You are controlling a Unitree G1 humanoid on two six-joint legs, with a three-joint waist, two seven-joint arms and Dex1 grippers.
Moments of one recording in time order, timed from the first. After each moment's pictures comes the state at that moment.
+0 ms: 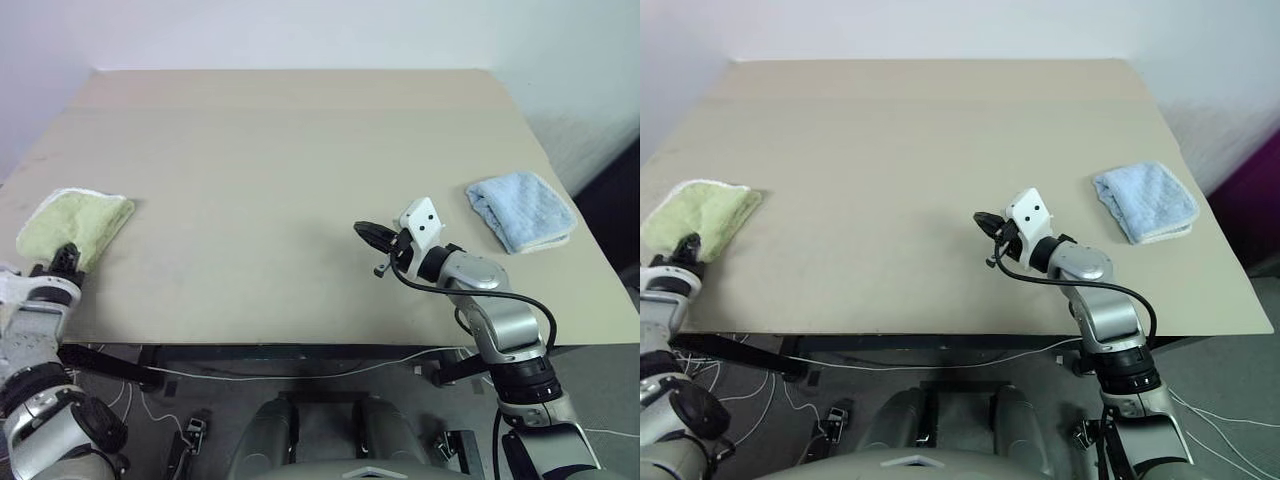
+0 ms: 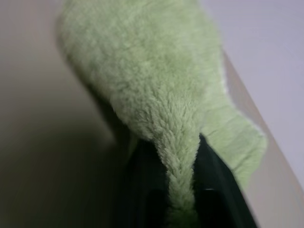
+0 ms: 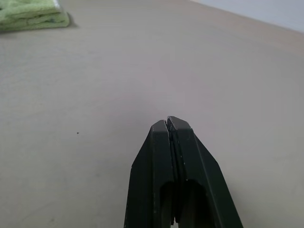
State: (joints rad) left arm -0.39 0.54 0.92 0.65 -0.89 0.48 -0.28; right arm -0.36 -0.38 0.09 -0.15 0.22 0.37 0.65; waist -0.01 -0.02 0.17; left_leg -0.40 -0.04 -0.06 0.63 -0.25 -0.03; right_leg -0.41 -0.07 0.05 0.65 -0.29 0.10
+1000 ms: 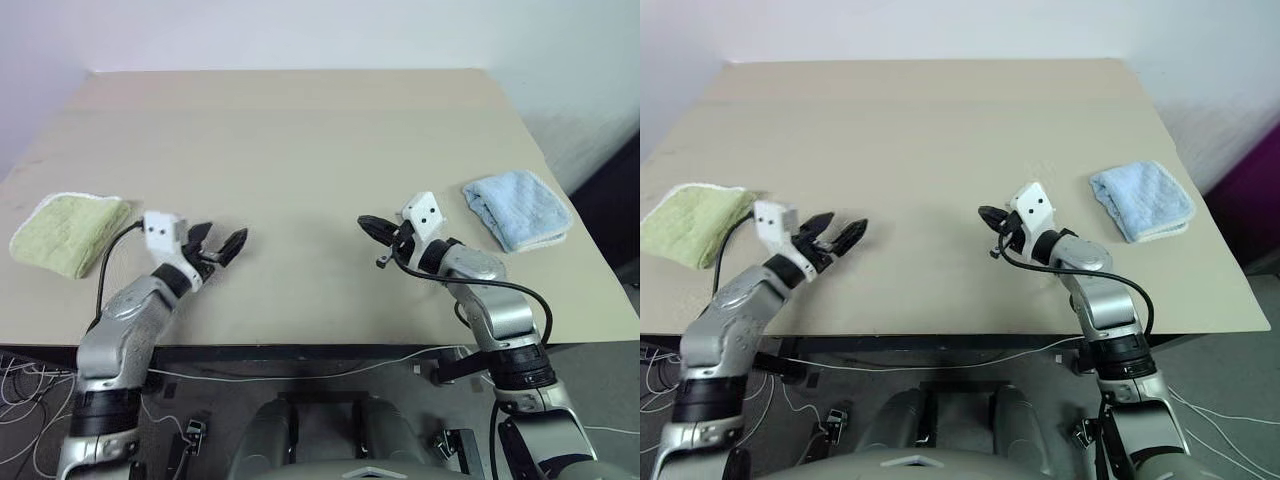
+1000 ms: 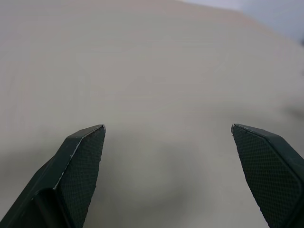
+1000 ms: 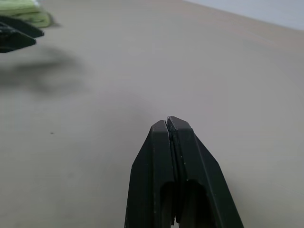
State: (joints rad) left arm -0.25 0.47 0.12 -0.04 -0.44 0.36 -0.45; right arm -0.41 -0.37 0.06 -0.01 0.21 0.30 0.64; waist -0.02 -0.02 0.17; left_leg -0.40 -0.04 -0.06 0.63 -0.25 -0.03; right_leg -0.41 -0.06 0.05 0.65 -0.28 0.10
